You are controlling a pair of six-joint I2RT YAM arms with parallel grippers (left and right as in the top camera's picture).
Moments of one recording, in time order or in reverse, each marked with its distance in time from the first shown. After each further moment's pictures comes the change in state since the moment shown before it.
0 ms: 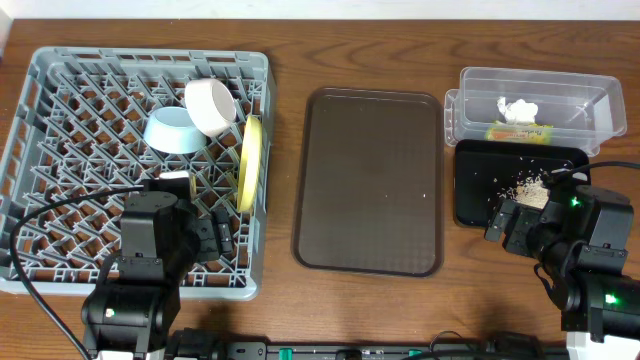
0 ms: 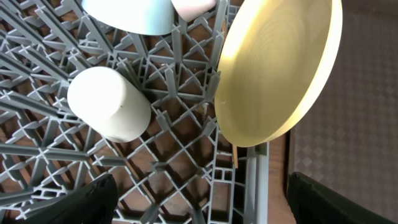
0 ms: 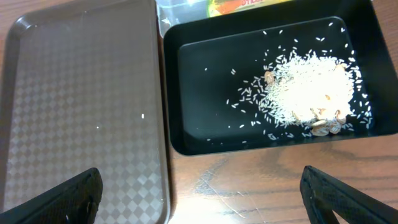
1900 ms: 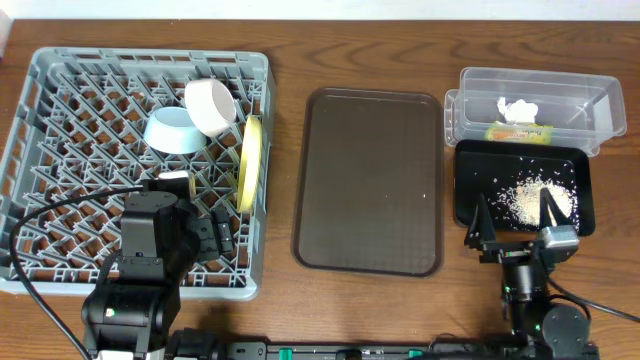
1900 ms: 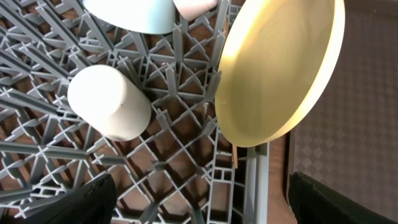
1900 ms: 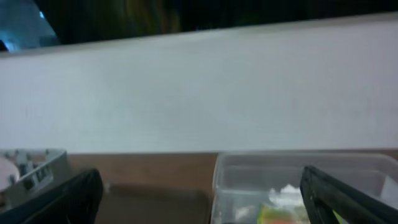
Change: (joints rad) left arm 0.000 0.000 -0.001 0.000 -0.002 -0.011; right arm 0.177 -0.775 -0.777 1.089 0.049 -0.055
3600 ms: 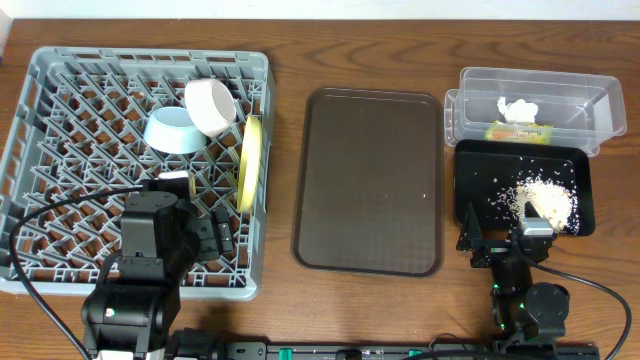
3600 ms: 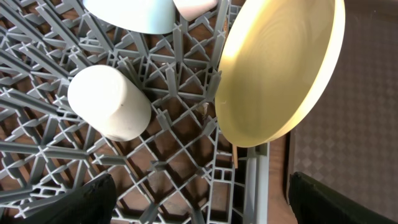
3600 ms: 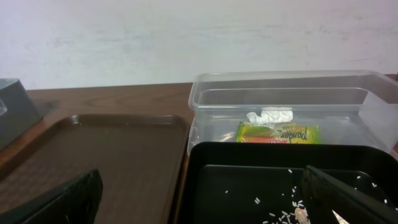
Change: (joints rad) left arm 0.000 0.000 0.000 0.000 0.000 0.000; right arm -0.001 0.000 -0.062 -0.222 0.060 -0.037
